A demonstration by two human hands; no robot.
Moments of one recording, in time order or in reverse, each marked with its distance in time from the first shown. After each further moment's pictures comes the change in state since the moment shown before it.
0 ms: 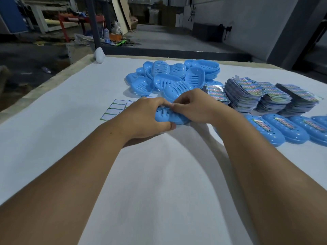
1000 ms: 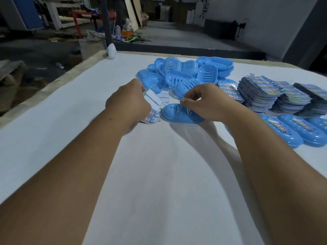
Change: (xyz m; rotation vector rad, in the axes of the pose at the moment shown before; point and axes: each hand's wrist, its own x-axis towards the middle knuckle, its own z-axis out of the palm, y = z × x) left_hand -0.006 -0.013 -0.031 0.144 0.225 -0.489; right_hand -0.003 -0.005 0.002 0.019 0.098 -0.005
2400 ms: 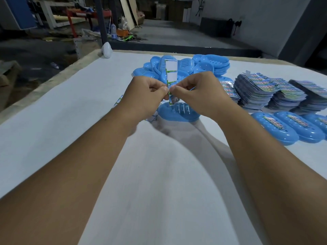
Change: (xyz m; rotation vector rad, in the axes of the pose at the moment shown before) left_hand -0.012 0.024 0.013 -0.700 -0.013 0.241; right_hand -0.007 -0.018 0.003 0.222 0.177 -0.137
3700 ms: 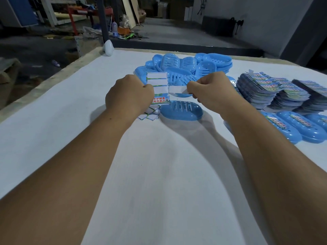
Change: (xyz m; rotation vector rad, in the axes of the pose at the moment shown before) left_hand 0.016 -0.020 -0.015 0.589 0.236 -0.164; right_hand 0.007 0.008 -0.007 -0.049 0.091 0.249
